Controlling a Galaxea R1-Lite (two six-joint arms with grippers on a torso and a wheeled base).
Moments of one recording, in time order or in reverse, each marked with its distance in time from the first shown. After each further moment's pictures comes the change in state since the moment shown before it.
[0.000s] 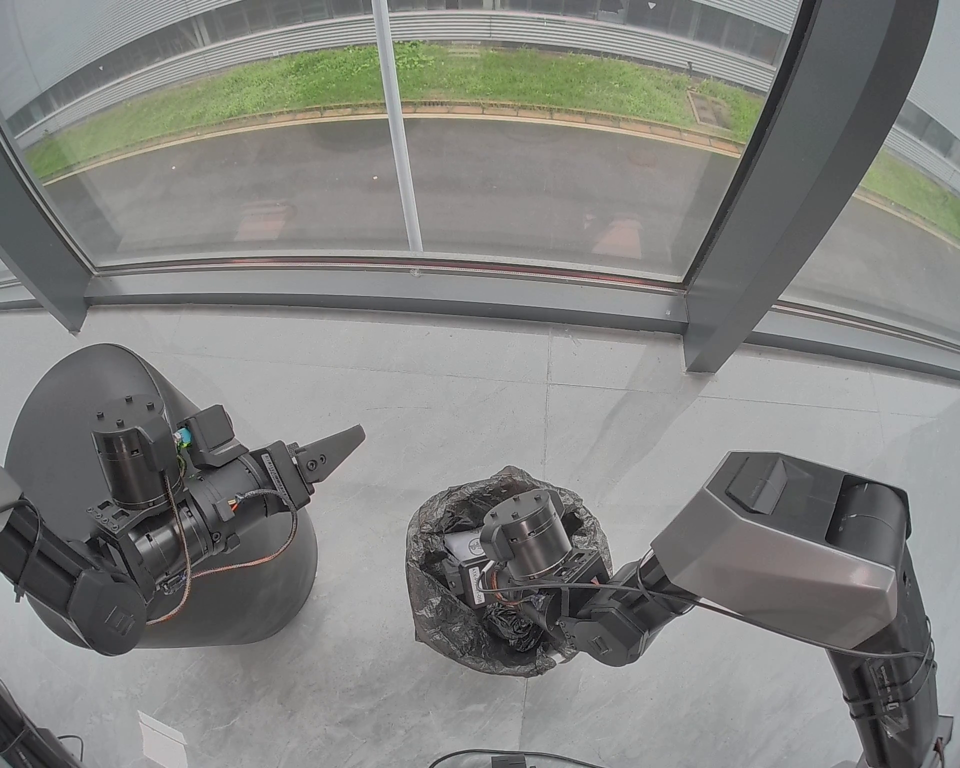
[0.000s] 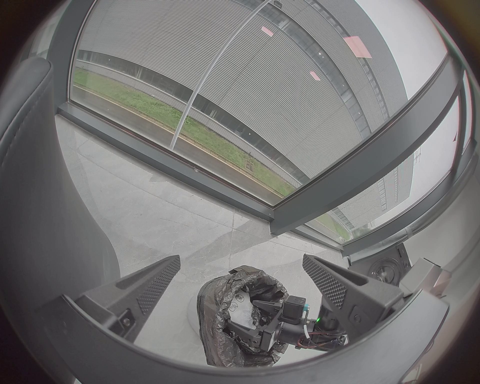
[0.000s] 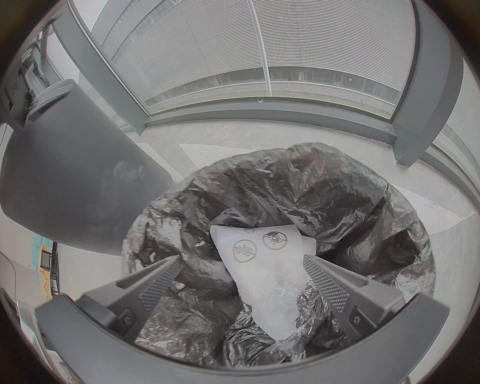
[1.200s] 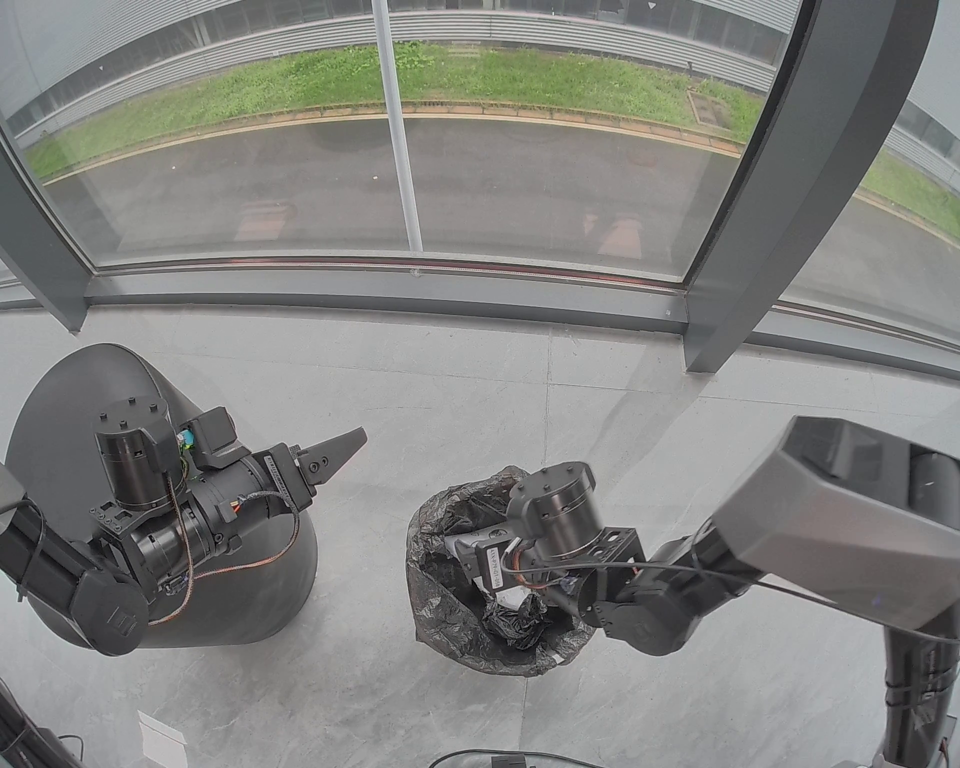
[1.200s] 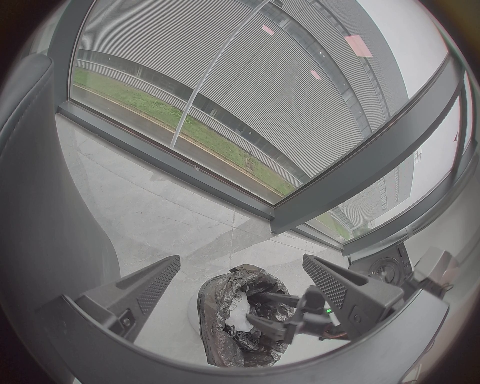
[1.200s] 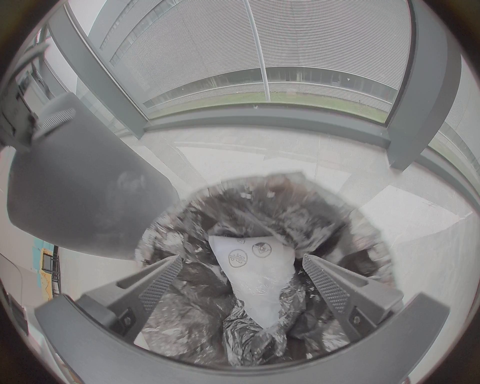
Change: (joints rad) left arm -0.001 0.008 0.000 -0.001 0.000 0.000; right arm -0.010 -0.136 0.098 0.013 0.000 -0.002
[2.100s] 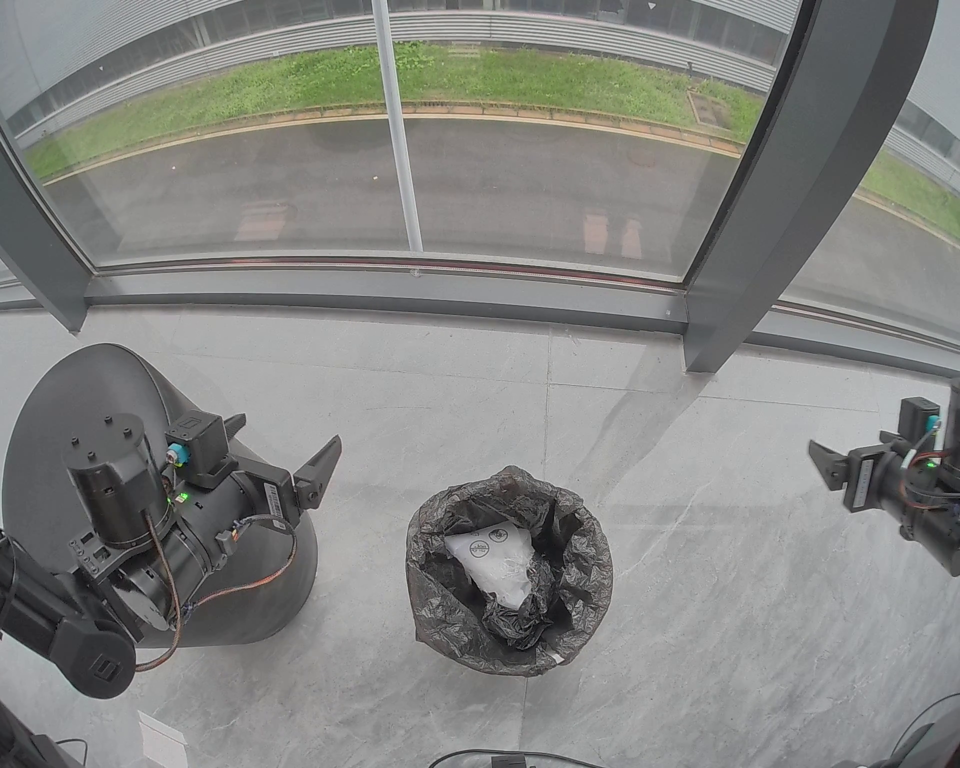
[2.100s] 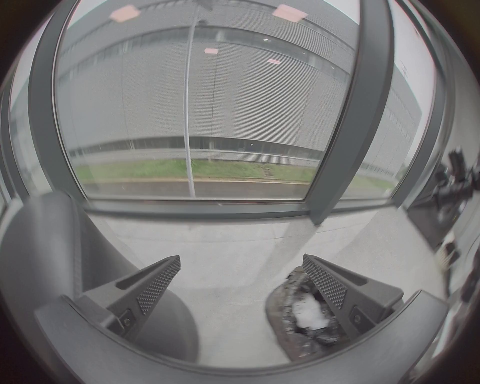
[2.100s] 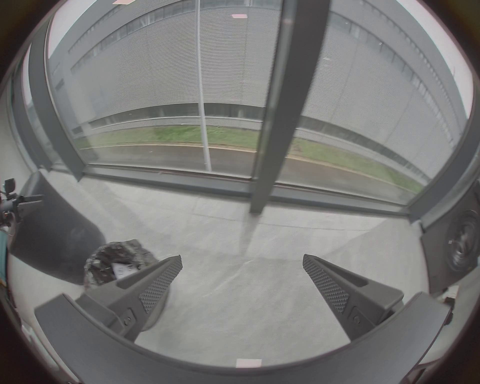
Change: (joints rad) left arm -0.116 -0.100 0.093 -0.074 0.380 0.503; right arm -0.550 -0.981 0.689 0.053 -0.014 -0.234
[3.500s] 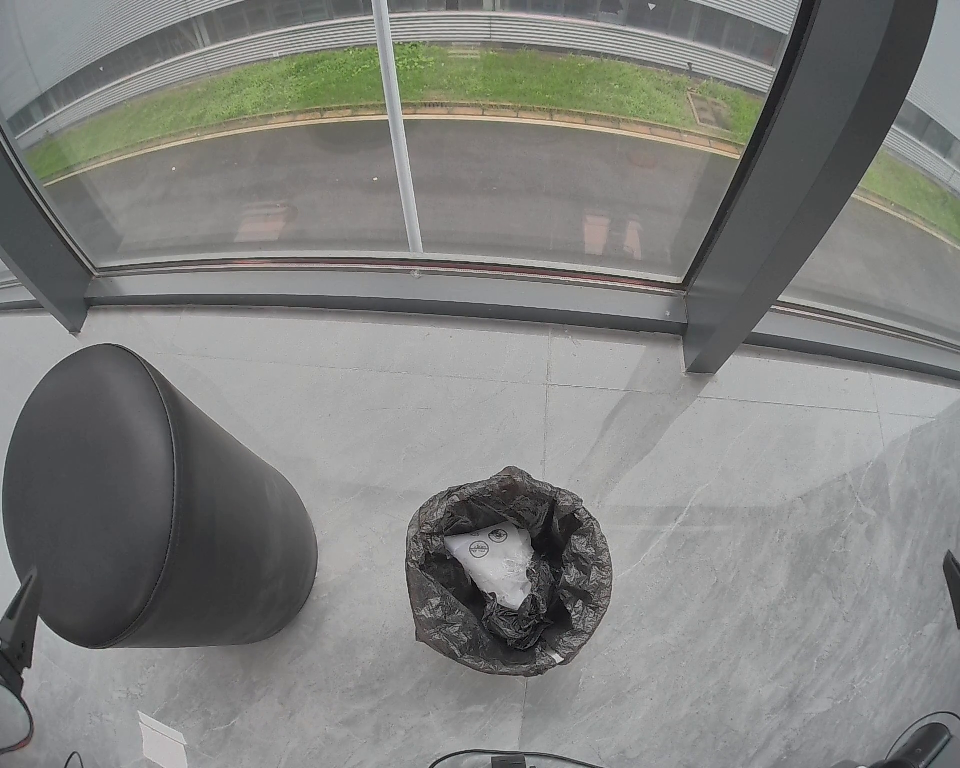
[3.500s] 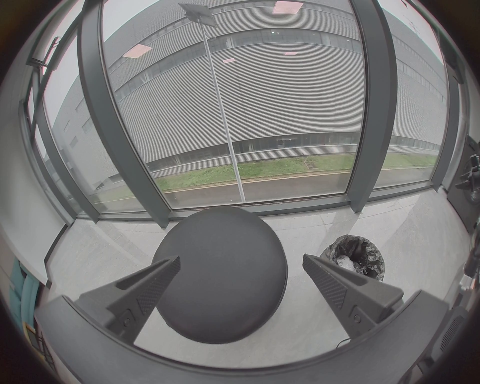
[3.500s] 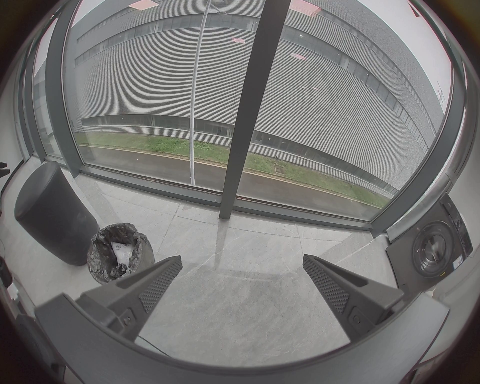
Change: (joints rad) left arm 0.204 -1.243 -0.043 1.267 0.139 0.110; right arm -0.085 -0.919 0.068 0.709 -0.002 -0.121
